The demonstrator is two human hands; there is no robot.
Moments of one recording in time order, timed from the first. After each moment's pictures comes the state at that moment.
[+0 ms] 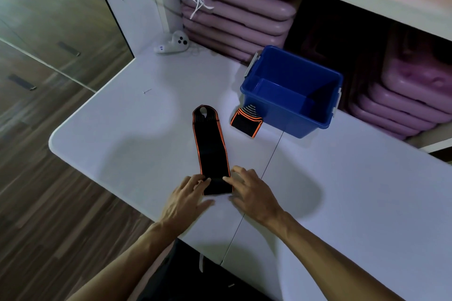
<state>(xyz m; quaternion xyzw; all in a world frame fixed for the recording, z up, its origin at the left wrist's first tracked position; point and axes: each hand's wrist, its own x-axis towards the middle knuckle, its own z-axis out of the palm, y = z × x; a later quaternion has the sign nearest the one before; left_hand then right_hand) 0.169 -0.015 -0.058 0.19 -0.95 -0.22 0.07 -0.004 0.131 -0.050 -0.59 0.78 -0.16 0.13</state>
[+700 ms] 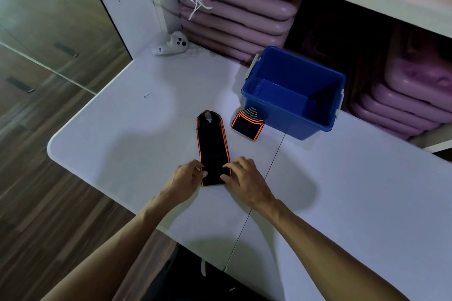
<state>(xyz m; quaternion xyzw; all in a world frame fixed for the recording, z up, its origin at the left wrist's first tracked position) 0.123 -0.064 -0.039 0.34 -0.85 -0.41 -0.02 -0.017 0.090 -0.046 -0.48 0.81 -0.24 0.23</state>
